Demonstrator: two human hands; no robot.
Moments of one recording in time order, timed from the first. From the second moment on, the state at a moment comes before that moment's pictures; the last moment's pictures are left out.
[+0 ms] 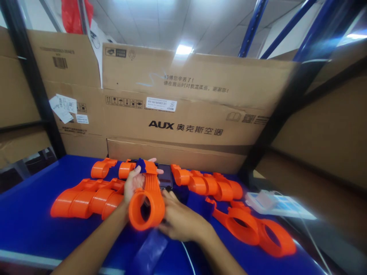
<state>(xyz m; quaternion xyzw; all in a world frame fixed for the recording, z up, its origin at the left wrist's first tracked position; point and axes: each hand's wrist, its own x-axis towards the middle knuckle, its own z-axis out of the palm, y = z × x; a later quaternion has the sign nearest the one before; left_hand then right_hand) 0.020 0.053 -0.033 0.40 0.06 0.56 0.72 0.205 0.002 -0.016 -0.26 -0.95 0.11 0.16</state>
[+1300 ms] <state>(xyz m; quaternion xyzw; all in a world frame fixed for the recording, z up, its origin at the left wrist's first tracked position) 0.051 0.044 -0.029 0.36 0.17 0.61 0.69 0.225 0.021 -0.009 -0.32 -0.65 0.35 0.59</state>
